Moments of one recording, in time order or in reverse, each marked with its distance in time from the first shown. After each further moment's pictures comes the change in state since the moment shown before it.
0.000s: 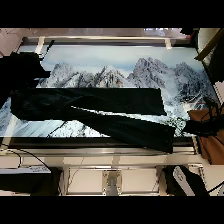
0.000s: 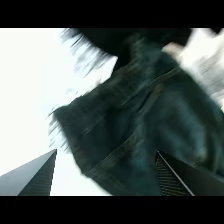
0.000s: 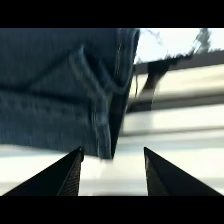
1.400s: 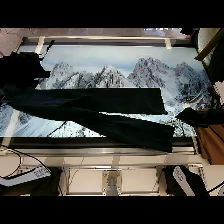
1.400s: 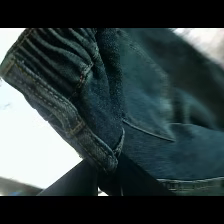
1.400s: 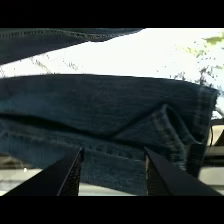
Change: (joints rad) left arm -0.248 0.216 -0.107 0.167 -0.069 -0.004; right arm 0.000 0.000 0.020 0.281 -0.079 0.074
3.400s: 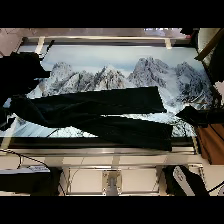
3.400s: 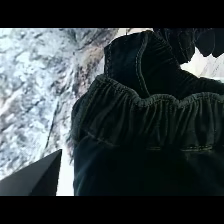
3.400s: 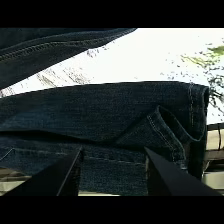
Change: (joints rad) left arm 0.314 -0.218 -0.476 -0.825 0.492 0.495; right arm 0.000 0.000 0.000 0.010 -0.016 0.057
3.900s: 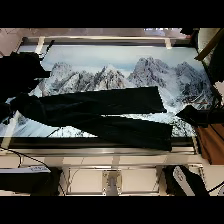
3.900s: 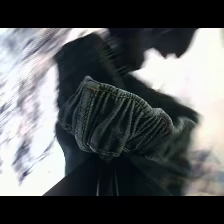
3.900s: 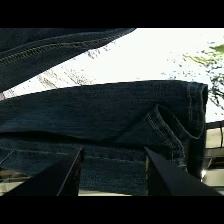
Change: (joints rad) left arm -0.026 0.001 0.043 -0.149 -0.067 0.086; right arm 0.000 0.001 0.011 -0.006 0.011 0.019
